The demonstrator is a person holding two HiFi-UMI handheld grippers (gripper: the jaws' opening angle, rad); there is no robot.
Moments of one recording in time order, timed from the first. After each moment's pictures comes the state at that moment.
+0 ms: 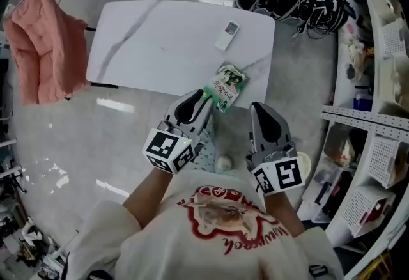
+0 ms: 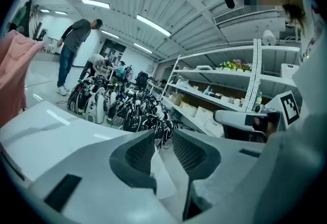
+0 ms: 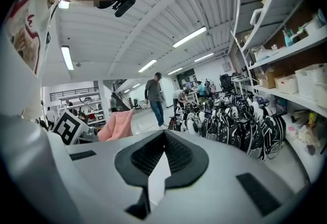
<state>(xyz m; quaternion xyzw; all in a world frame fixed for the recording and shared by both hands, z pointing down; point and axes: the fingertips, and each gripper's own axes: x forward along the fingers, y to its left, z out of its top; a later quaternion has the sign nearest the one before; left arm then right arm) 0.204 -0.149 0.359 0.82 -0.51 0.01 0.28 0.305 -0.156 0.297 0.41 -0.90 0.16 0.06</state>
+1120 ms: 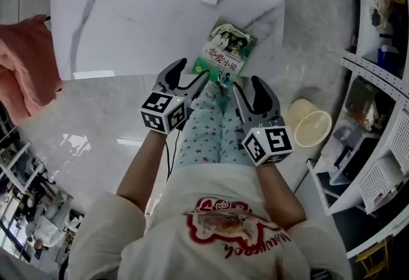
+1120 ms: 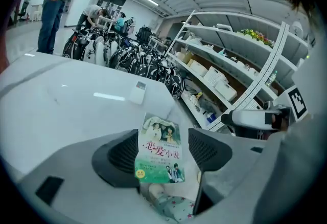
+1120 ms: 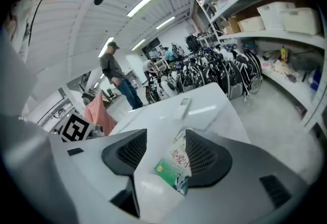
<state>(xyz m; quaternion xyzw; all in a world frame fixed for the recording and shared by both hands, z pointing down) 0.196 -0.196 0.626 0.79 -0.41 0.18 0.43 0.310 -0.187 0.562 0.48 -0.78 0.39 0.15</state>
